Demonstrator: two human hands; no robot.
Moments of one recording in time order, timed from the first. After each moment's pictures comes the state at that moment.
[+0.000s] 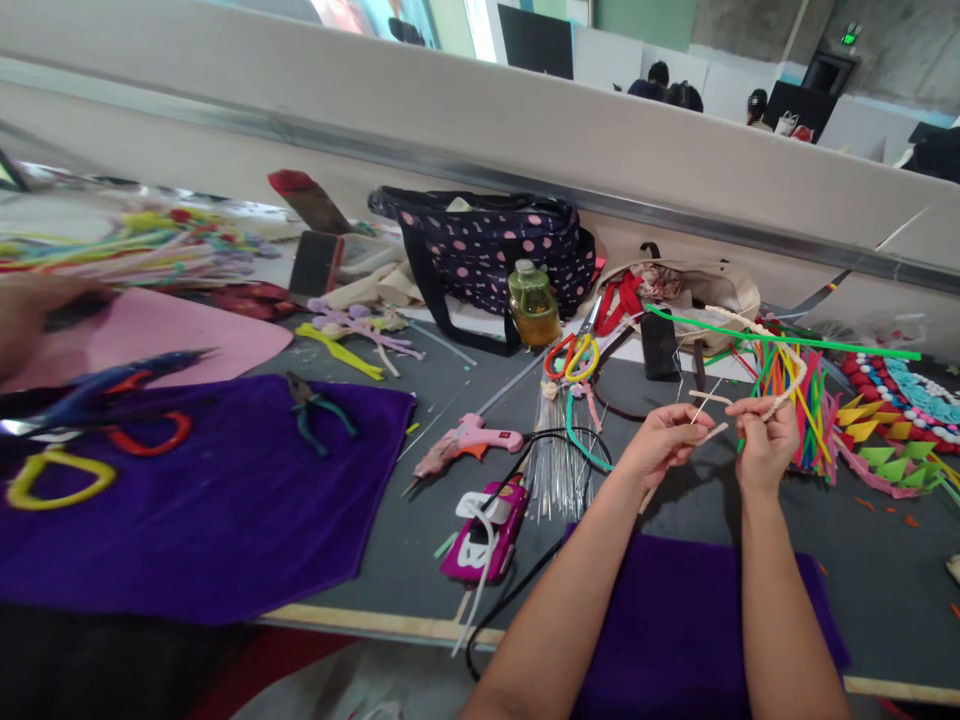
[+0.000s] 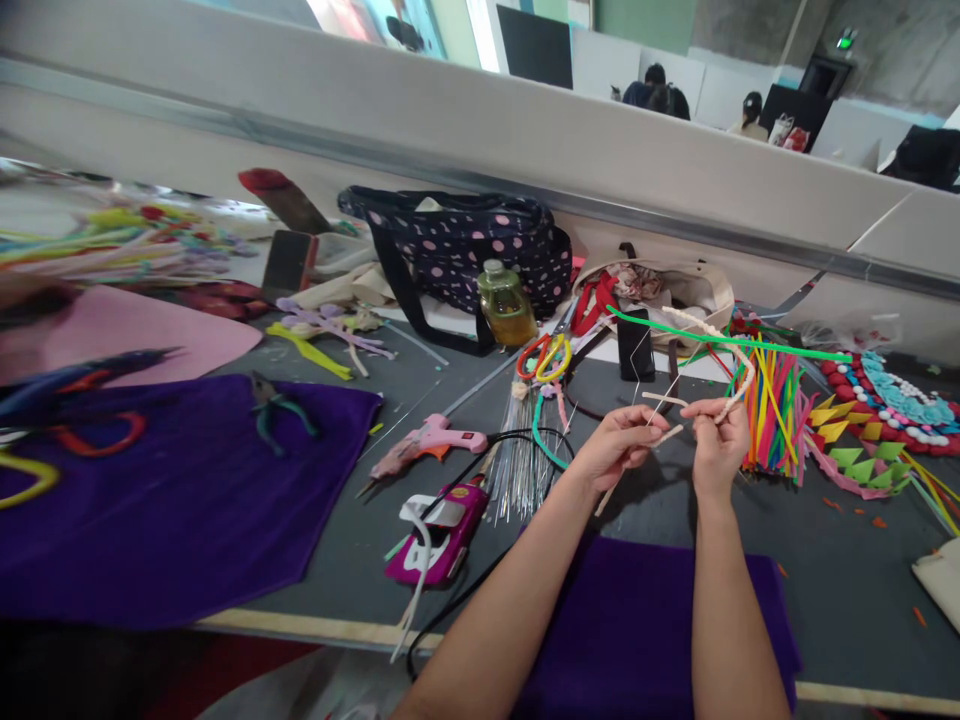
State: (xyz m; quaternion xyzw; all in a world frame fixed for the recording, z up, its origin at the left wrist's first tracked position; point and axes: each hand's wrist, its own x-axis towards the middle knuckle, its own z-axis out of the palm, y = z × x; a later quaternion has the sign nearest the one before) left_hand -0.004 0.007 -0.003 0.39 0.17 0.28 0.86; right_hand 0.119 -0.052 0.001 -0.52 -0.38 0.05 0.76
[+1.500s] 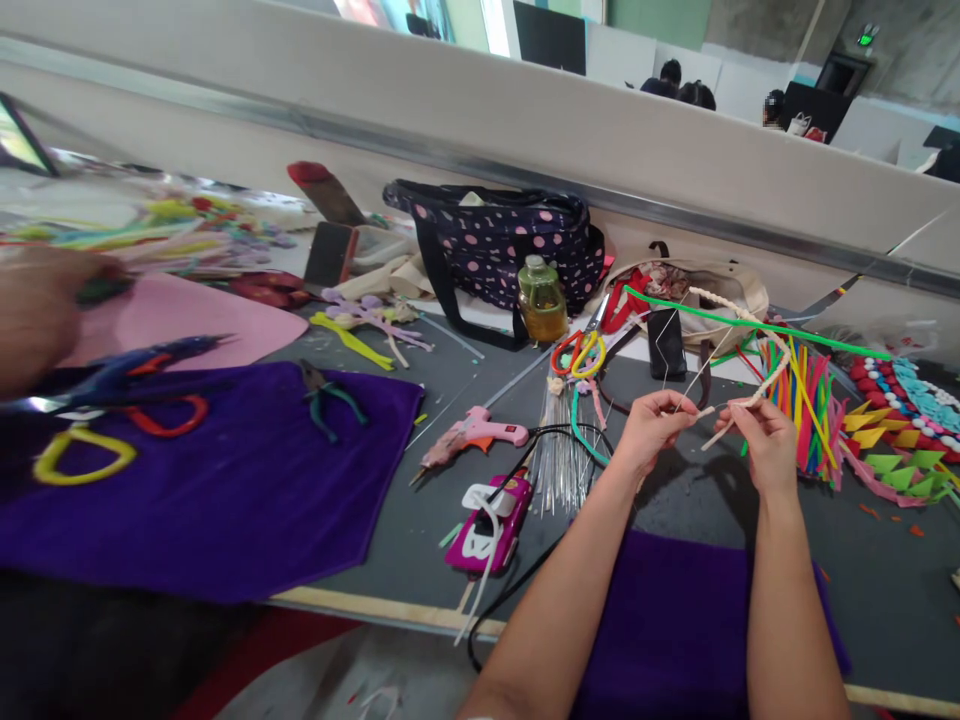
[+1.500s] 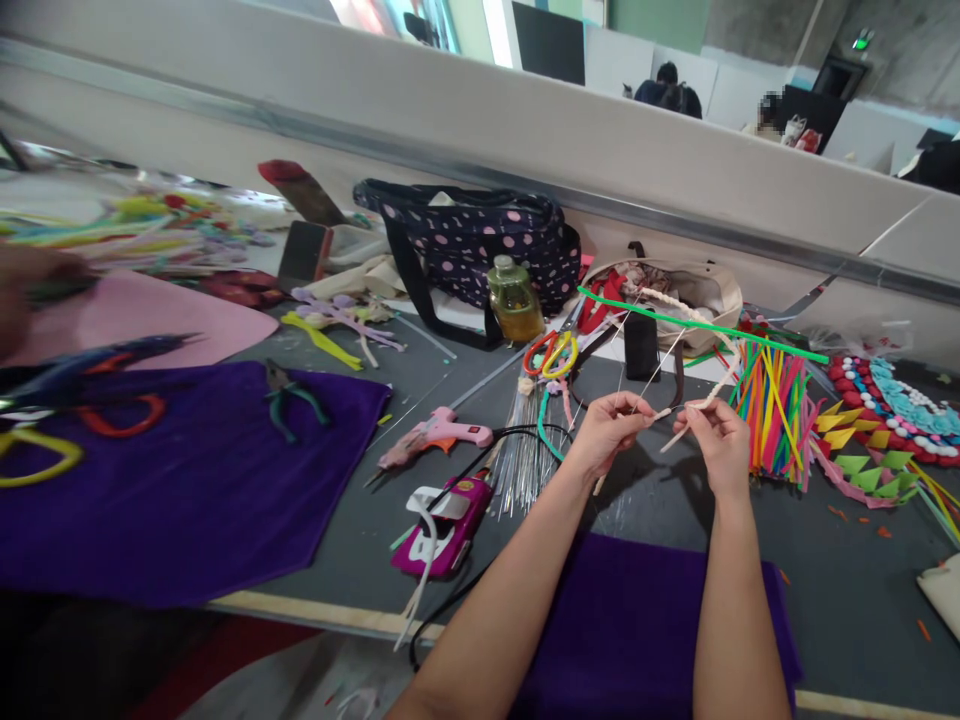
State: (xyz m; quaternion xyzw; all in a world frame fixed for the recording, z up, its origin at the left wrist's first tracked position) left_hand -0.008 0.019 -0.006 0.44 0.26 0.39 0.76; right_hand 0.141 -0.055 -0.003 -0.57 -0.41 0.25 0.67
